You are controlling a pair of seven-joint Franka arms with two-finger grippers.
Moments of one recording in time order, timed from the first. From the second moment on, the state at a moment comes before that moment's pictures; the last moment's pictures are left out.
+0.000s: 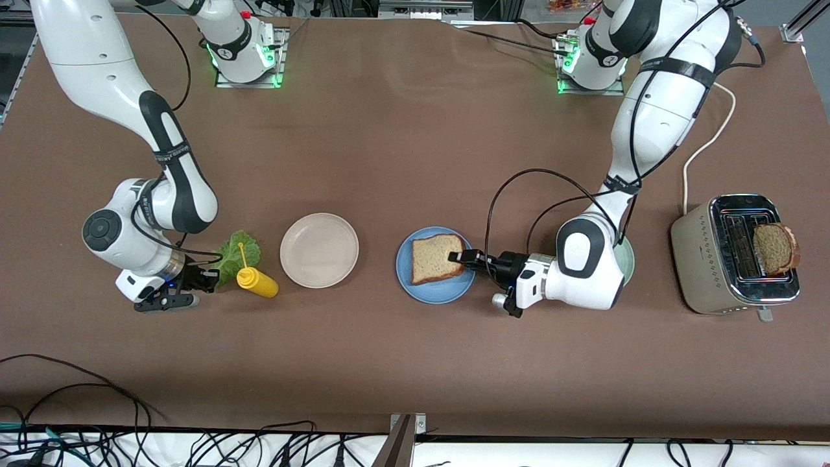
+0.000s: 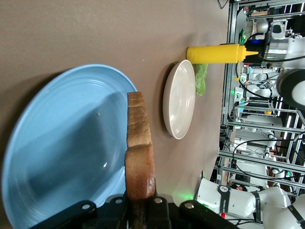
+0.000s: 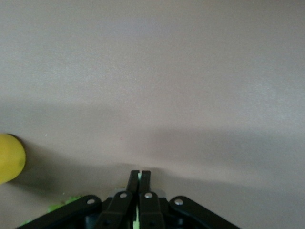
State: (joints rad) left arm -0.14 0.97 -0.23 -1.30 -1.02 1.92 0.53; right arm 0.08 0.66 -0.06 -1.76 0.12 2.53 -0.20
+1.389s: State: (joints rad) left arm -0.06 0.81 -0.17 -1.23 -0.40 1.83 0.52; right arm 0.09 0.41 -0.06 -1.52 0.31 1.82 -0.14
